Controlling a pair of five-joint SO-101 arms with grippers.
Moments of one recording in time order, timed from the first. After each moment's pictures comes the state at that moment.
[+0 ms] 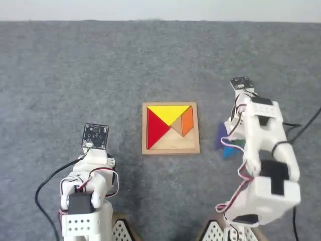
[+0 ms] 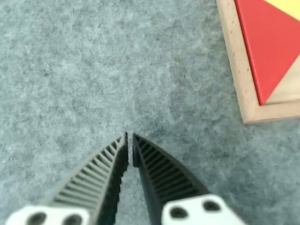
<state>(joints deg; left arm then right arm) -9.6 -103.2 97.1 72.0 -3.9 4.6 9.9 25.1 60.5 18.0</state>
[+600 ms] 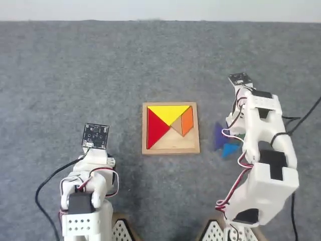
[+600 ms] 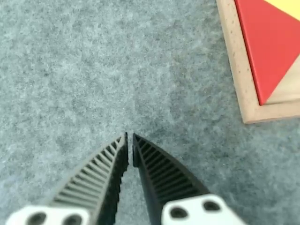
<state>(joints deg) -9.6 -103.2 97.1 72.0 -3.9 5.3 16.0 17.5 62.6 20.7</state>
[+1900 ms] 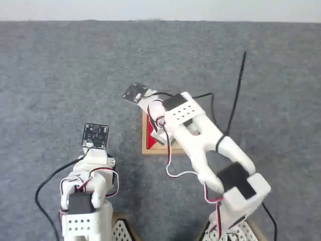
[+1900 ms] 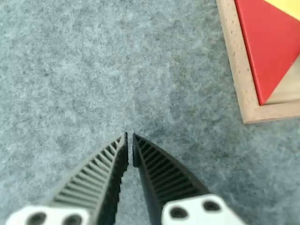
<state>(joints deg) -9.6 -103.2 97.1 72.0 -3.9 -36.3 10.5 12.5 66.3 26.5</state>
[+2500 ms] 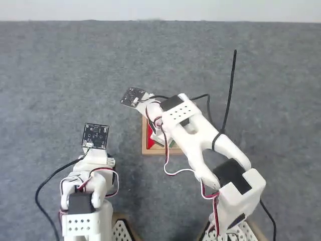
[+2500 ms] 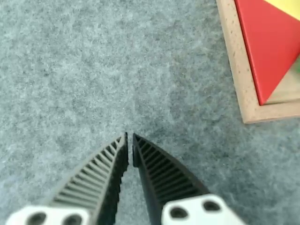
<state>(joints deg) -9.6 -103.2 97.1 72.0 -3.9 -36.7 12.7 12.3 65.2 28.7</state>
